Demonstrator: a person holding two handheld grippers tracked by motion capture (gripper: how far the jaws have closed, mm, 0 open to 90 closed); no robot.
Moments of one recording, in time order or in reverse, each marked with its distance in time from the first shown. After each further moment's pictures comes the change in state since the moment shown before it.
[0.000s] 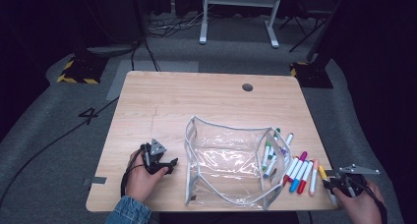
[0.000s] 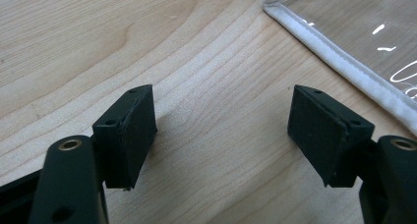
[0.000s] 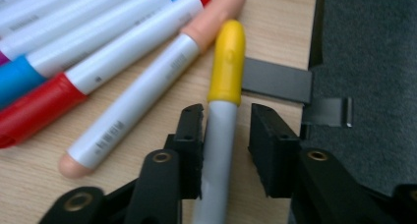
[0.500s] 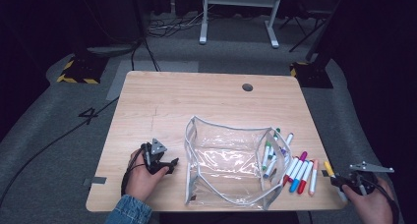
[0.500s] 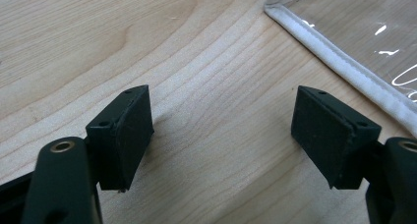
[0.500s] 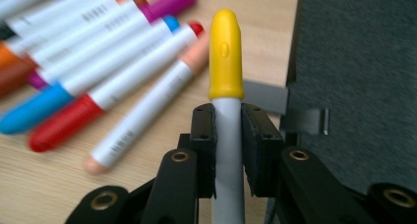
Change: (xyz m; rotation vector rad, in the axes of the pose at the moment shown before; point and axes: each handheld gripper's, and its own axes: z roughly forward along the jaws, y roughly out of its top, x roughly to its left) left arm 0.000 0.002 0.001 0.008 -0.004 0.000; right arm -0.013 0.008 -0.022 -0.043 0.046 0.024
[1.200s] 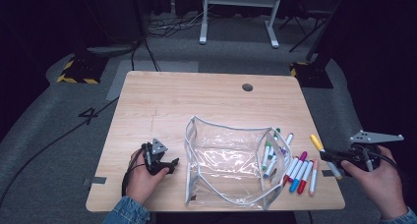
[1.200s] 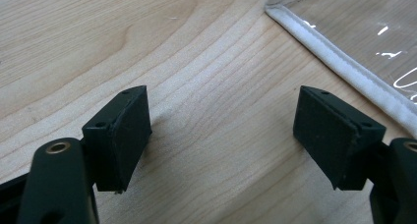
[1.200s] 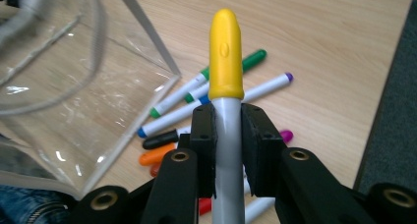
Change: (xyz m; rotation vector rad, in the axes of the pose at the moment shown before) left arm -0.002 0.001 0.001 -0.002 0.007 -0.010; right arm 0.049 0.099 -0.066 -0.121 0.240 -0.173
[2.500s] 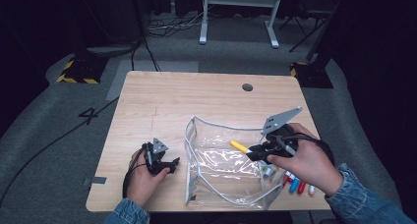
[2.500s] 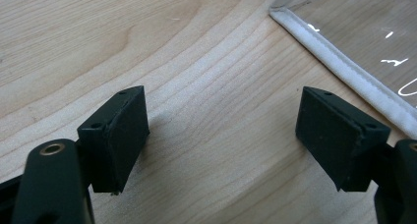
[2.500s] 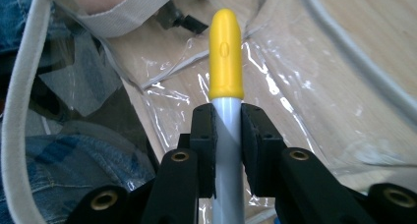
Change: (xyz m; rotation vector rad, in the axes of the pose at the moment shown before) left arm -0.001 0.002 0.002 0.001 0.012 -0.018; right arm 0.162 0.116 0.060 0.188 0.341 -0.406
